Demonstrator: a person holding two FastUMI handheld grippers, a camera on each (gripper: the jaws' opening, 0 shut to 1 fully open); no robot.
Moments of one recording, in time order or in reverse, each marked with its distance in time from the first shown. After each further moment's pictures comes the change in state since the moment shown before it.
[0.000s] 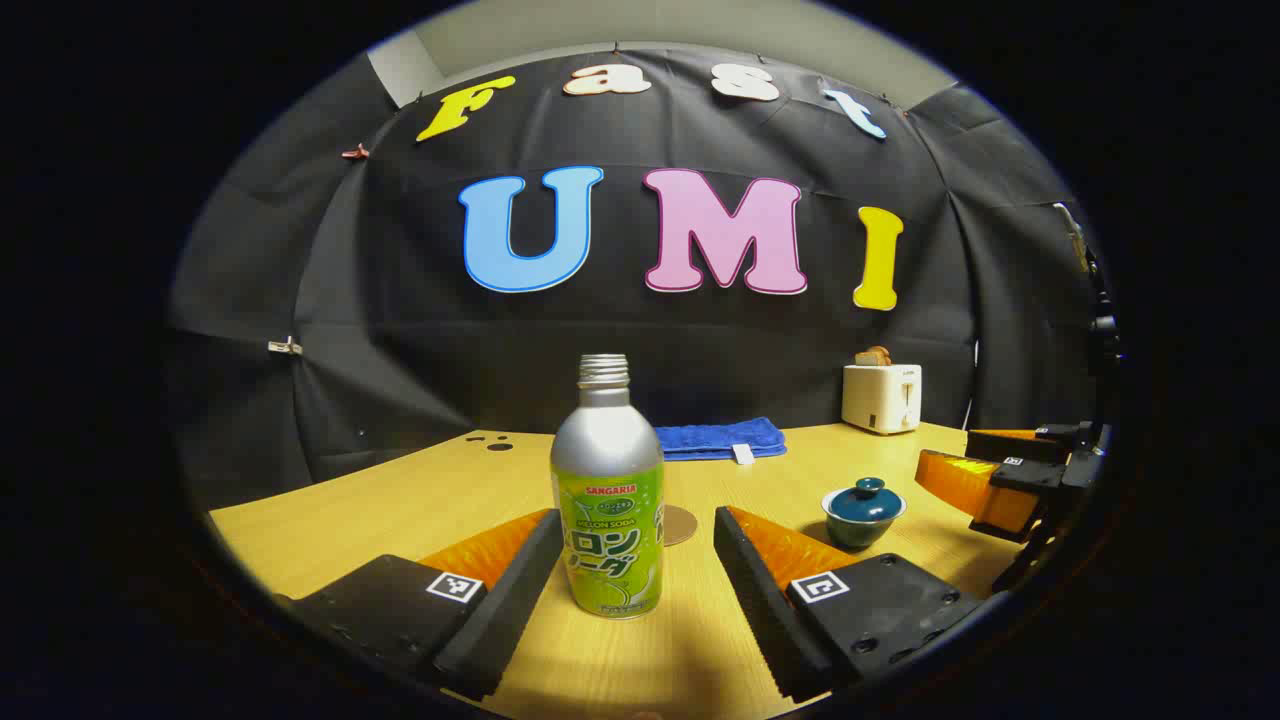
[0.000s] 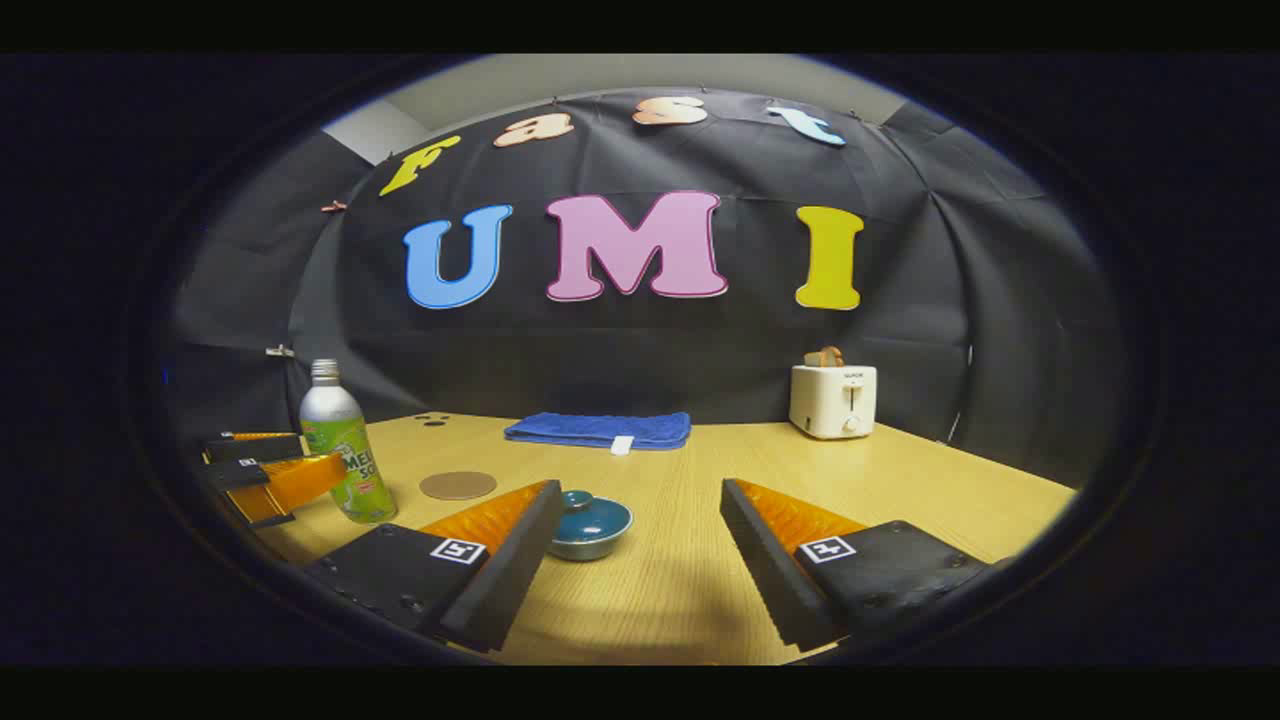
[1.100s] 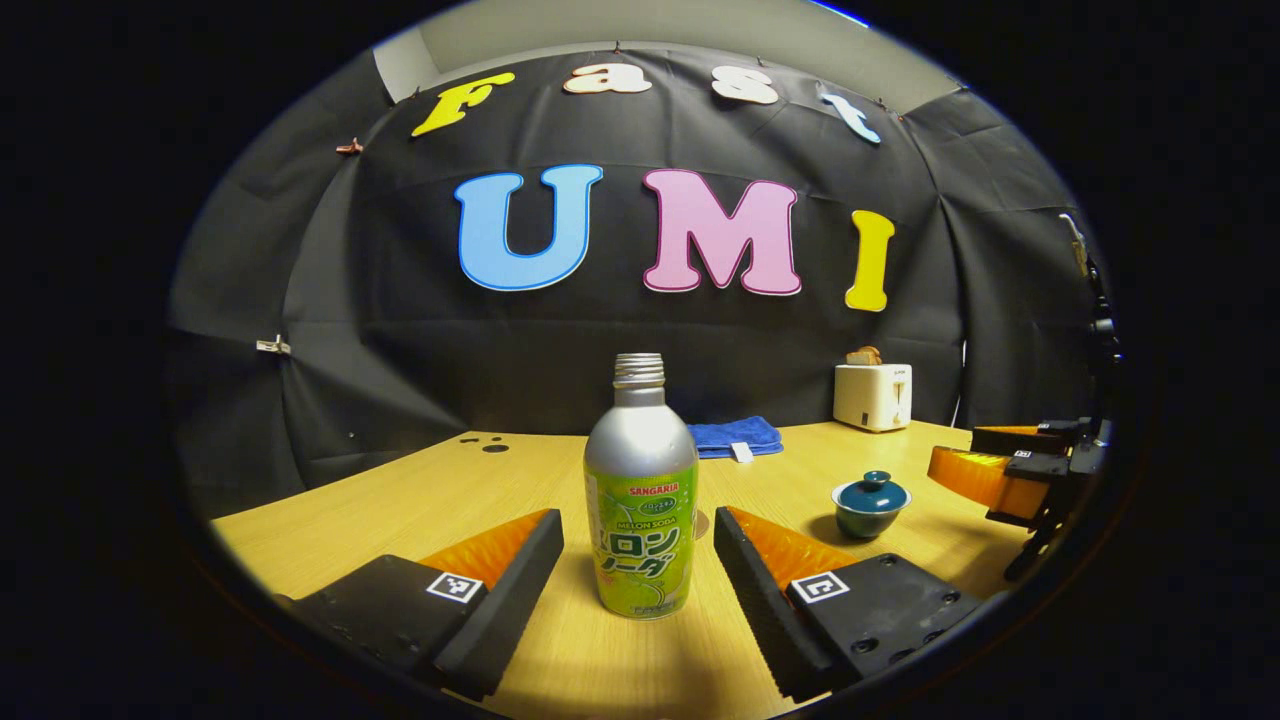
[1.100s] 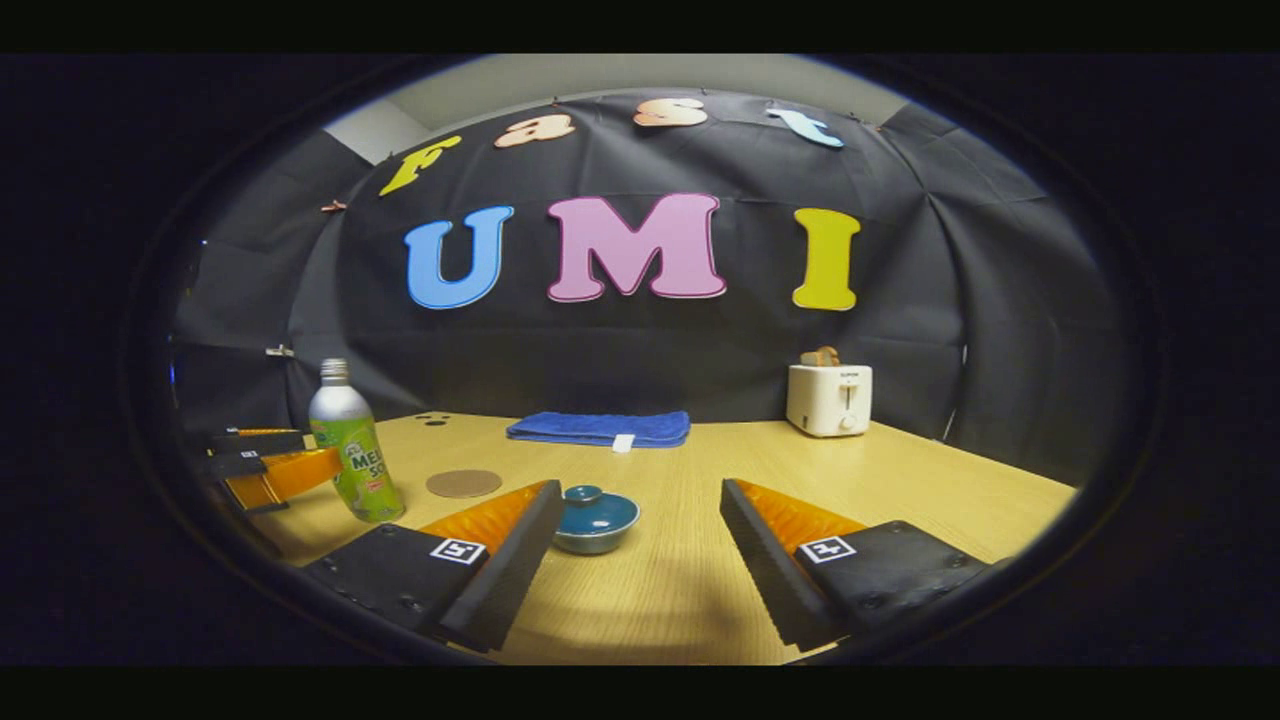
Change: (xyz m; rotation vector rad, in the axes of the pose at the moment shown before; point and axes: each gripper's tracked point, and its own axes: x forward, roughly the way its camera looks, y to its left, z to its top) left arm 0.001 0.018 -0.001 0.002 -0.002 -0.075; right arm -0.008 0.006 0.001 0.000 0.000 0.000
